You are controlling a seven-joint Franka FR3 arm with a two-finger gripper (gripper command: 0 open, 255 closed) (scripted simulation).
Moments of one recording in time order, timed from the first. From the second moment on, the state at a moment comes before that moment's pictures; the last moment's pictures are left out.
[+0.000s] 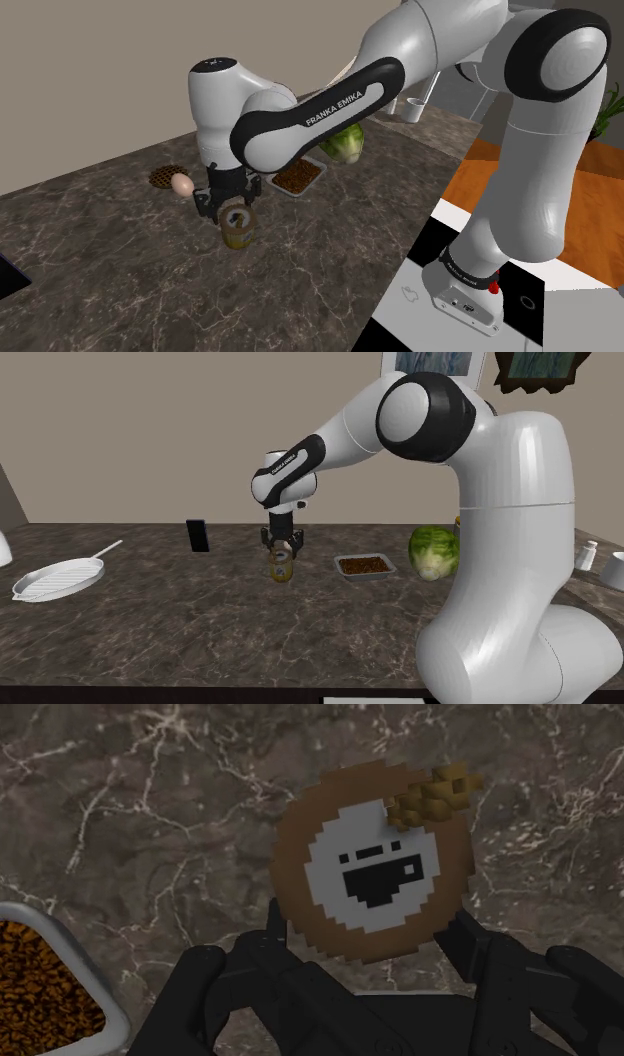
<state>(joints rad) 0.22 0.34 0.45 -1.86 -0.18 2.15 1.01</state>
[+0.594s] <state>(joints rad) 0.22 0.28 0.47 -1.80 -0.14 2.04 0.99</state>
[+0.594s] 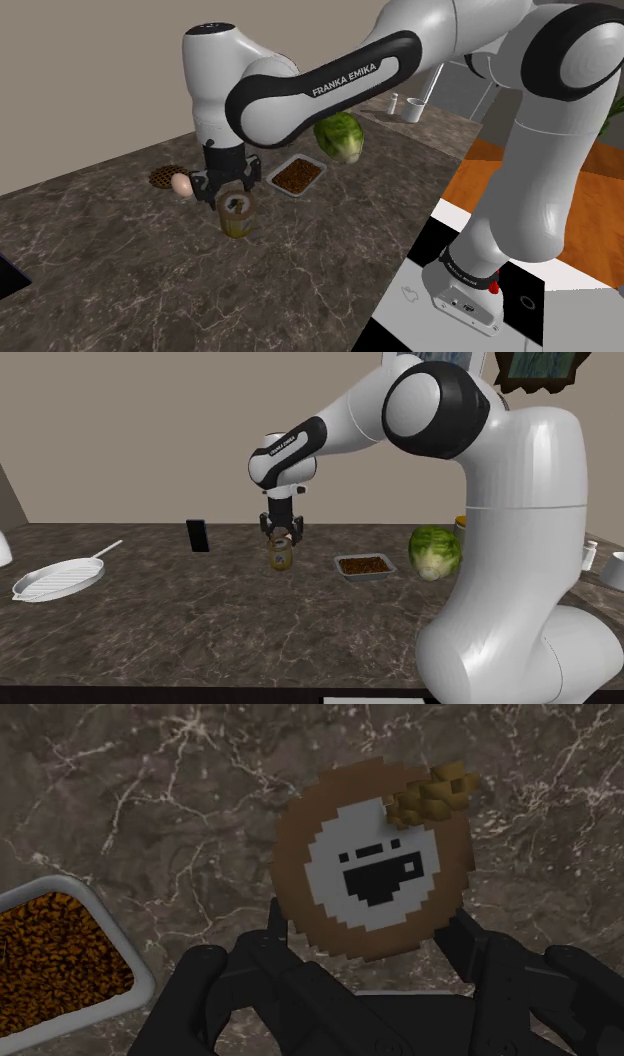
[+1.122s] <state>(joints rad) 0.21 0.25 0.47 -1.74 -0.12 1.95 0.97</state>
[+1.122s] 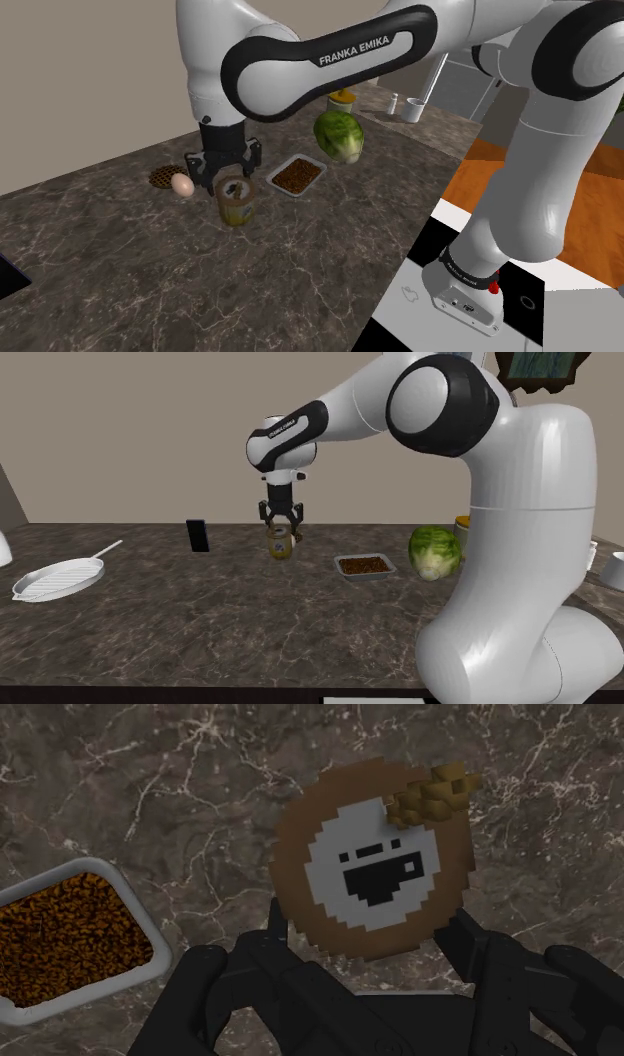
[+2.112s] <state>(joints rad) 0.03 0.10 0.37 -1.88 -0.04 1.96 0.67</state>
